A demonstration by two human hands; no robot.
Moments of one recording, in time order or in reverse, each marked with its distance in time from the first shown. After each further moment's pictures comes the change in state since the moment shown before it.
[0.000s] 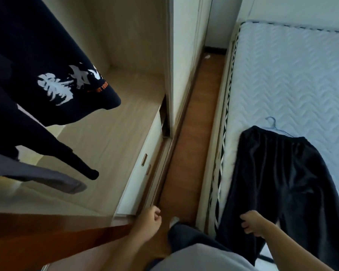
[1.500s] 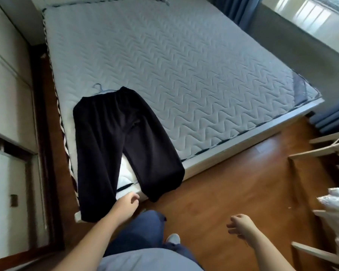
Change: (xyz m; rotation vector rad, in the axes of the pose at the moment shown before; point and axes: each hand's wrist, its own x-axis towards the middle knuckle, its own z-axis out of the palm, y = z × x) left_hand -0.145 0.208 0.398 0.373 -0.287 0.349; right_hand -0.087 0.610 0.006 0.965 0.213 0.357
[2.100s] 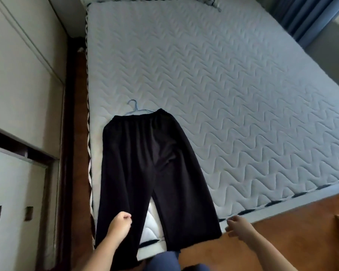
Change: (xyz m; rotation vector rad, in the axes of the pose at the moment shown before) left_hand 0.164 -0.039 -0.137 -0.470 0.210 -0.377; right_hand 0.056 -0.298 0.092 -0.367 -0.085 -0.197
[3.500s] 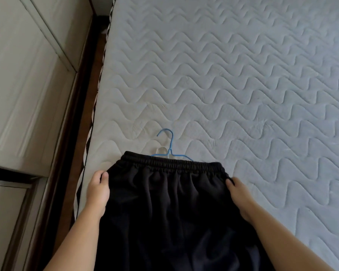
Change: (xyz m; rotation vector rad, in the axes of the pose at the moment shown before) left_hand 0.393 0.149 -0.110 -0.415 0.431 0.129; right_hand 0.312 -0.382 0.088 0.017 0.149 -0.413
